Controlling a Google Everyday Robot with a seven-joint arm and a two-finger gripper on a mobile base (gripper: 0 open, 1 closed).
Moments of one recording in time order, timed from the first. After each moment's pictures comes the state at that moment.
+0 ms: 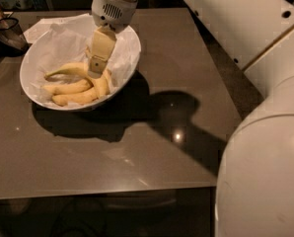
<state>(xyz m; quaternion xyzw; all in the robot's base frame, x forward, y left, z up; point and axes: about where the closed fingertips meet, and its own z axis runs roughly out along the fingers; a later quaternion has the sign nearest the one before) 0.577 0.094 0.951 -0.68 0.70 0.15 0.15</state>
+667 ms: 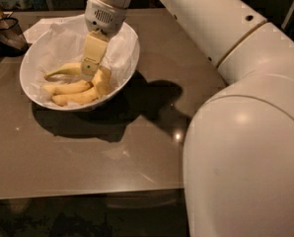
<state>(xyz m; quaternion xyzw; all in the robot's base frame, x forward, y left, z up) 0.589 0.114 0.928 -0.67 0.71 0.18 0.11</state>
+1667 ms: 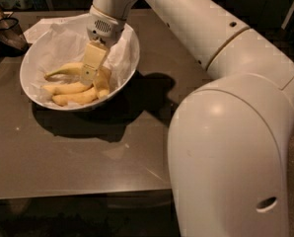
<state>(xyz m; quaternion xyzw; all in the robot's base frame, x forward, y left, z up) 0.600 0.123 0.896 -0.64 0.73 0.21 0.08</state>
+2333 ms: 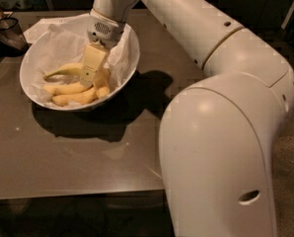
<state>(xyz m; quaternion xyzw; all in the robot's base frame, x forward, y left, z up) 0.604 0.123 0.887 -0.63 0.74 0.22 0.06</state>
